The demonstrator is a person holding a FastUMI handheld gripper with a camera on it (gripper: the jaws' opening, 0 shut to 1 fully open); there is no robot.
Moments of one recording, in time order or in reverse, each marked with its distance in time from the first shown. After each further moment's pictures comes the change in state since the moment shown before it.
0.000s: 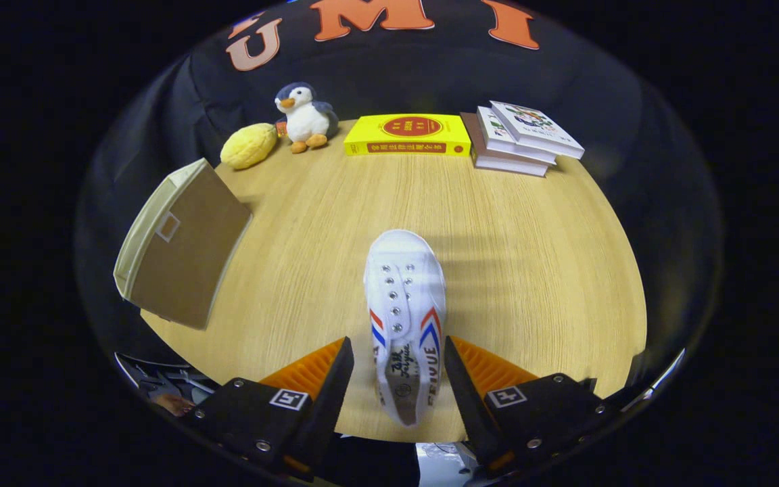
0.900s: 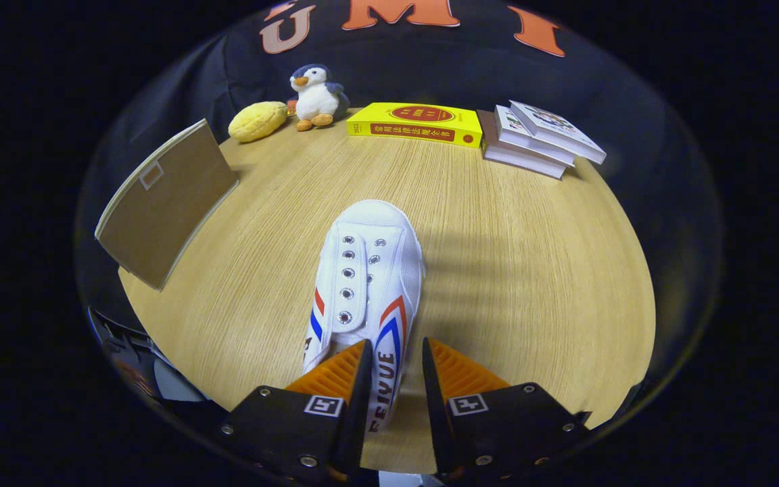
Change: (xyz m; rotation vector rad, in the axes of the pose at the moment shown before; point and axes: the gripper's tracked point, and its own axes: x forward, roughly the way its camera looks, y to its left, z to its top) arm 0.055 -0.021 -0.013 -0.125 -0.066 0.061
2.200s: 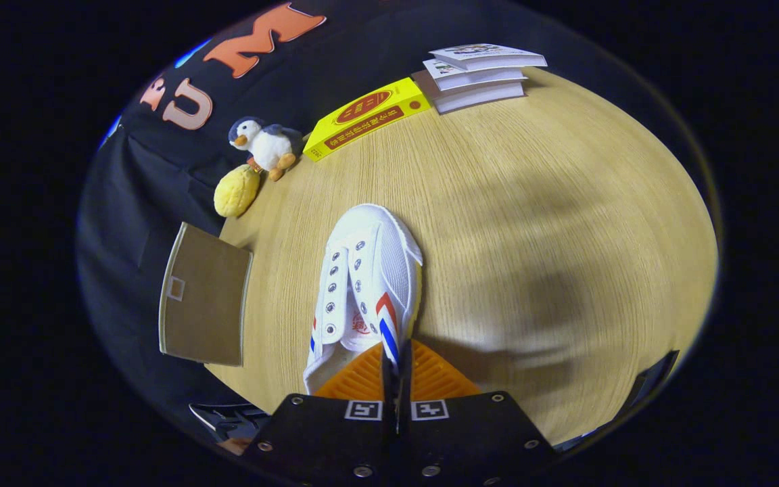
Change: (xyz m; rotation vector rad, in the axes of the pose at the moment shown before) arm -0.003 0.016 0.015 0.525 0.069 0.243
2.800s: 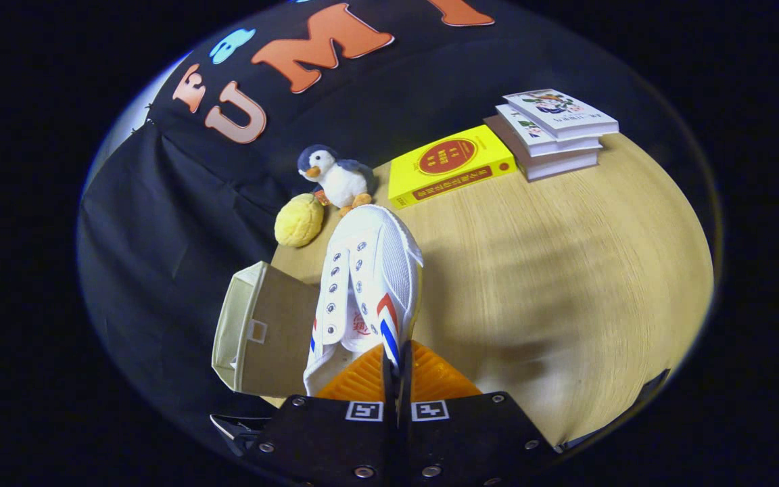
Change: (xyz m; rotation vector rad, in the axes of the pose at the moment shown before) arm -0.047 0.144 0.059 -0.119 -0.101 0.113
